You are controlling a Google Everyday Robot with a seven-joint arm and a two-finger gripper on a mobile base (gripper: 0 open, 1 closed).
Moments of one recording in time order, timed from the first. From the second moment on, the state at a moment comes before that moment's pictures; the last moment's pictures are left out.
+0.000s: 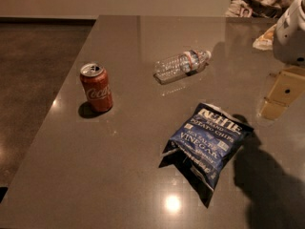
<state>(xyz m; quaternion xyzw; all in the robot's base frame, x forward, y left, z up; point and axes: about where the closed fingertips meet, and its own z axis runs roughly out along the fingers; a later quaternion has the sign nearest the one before) 0.438 -0.216 0.977 -0.60 0.78 -0.04 0.16</state>
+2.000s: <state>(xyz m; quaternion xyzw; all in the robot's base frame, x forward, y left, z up) 0.495 -0.018 0.970 -0.61 0.72 0.20 0.27</state>
